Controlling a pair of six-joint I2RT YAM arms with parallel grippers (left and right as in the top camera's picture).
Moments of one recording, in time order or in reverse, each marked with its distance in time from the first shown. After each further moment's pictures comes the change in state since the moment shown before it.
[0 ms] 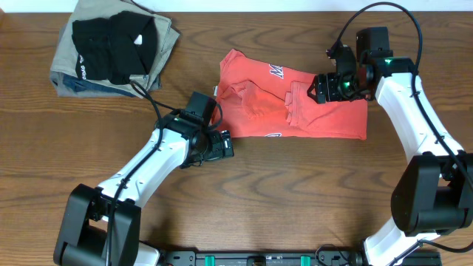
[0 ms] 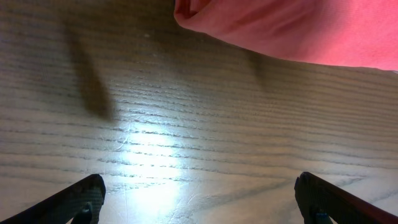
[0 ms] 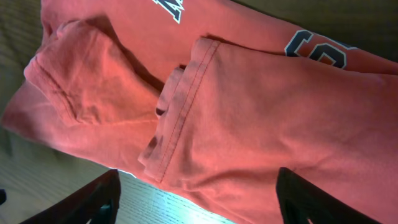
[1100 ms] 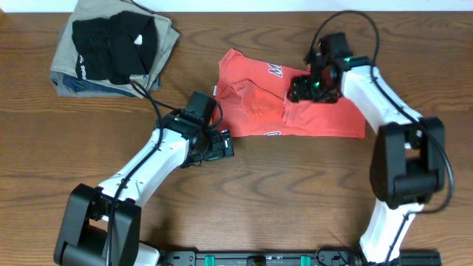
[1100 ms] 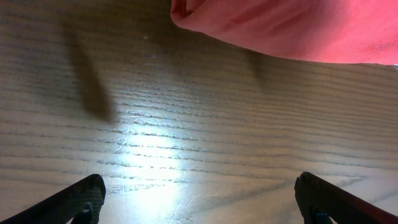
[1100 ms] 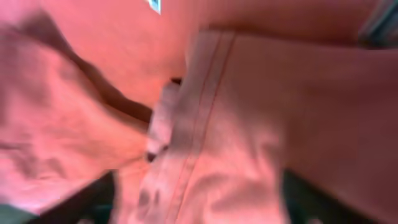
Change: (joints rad) left arm 0.000 0.002 0.000 0.003 0.000 0.012; right arm 0.116 0.190 0.073 0.074 0.106 0.222
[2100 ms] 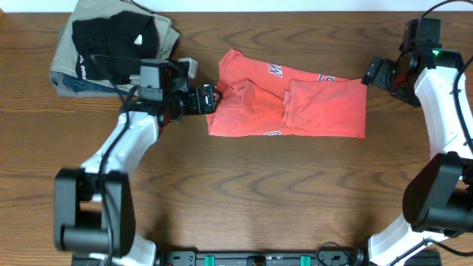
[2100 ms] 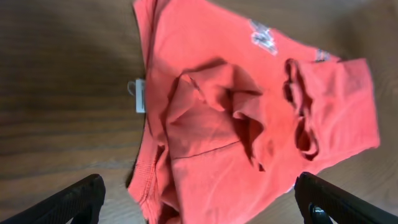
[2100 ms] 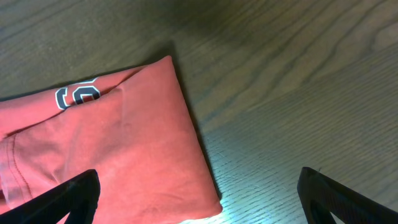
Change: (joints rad) left arm 0.282 0.121 0.078 0.519 0.348 0.355; right arm -0.320 -0.181 0.043 -0.188 0.309 0.146
